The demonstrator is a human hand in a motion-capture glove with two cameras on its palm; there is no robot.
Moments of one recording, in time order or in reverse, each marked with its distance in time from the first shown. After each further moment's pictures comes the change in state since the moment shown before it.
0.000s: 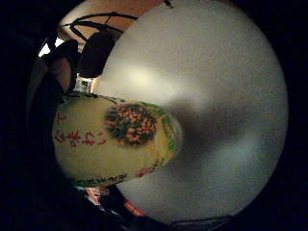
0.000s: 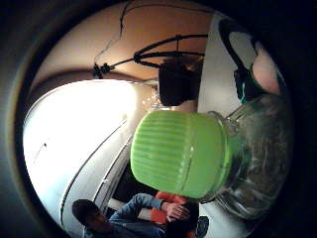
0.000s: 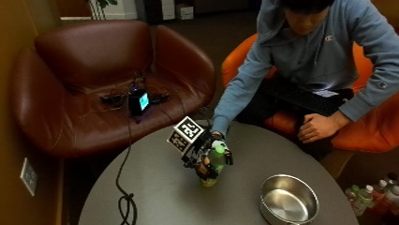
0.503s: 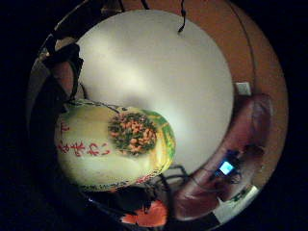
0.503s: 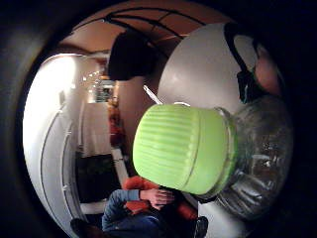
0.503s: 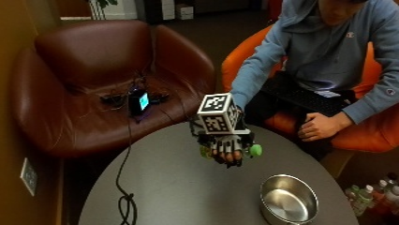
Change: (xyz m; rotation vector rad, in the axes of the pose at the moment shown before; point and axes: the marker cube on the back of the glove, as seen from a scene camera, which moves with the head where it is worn) arm -0.130 -0.004 0.018 -0.315 0.813 -0.030
